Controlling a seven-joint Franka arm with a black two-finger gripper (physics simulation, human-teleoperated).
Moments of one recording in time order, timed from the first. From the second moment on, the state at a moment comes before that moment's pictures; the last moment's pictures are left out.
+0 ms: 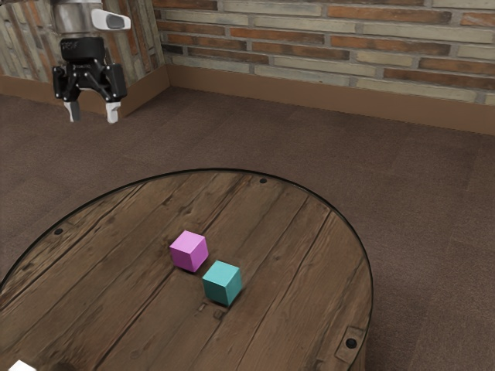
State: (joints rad) arm -0.02 0.20 0.22 -1.20 -0.11 1.09 0.06
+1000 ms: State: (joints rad) arm -0.39 0.20 0.17 -1.99 -0.06 2.11 0.02
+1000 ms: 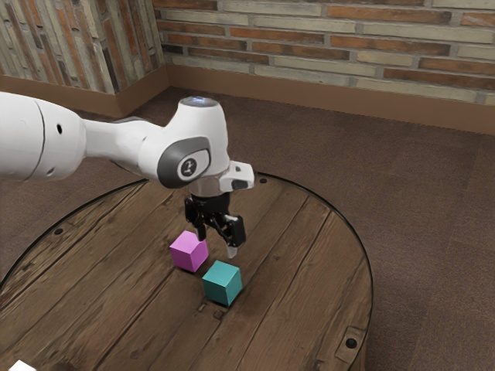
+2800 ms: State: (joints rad) arm -0.40 0.28 0.17 -2.18 -0.05 2.47 -0.13
